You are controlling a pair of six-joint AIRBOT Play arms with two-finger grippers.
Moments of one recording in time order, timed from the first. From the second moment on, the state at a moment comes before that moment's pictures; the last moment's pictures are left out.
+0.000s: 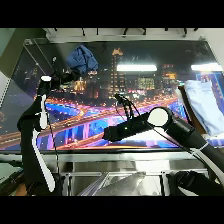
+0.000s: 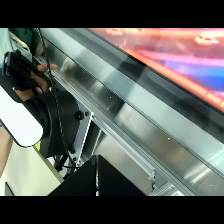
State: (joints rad) left arm 0.10 -2.41 2.18 0.48 -0.77 -0.71; right arm 0.70 -1.14 1.06 -0.73 1.06 1.69
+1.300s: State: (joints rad) left arm 0.20 -1.87 1.61 0.41 -0.94 -0.54; right arm 0.62 -1.08 1.06 -0.65 0.99 1.68
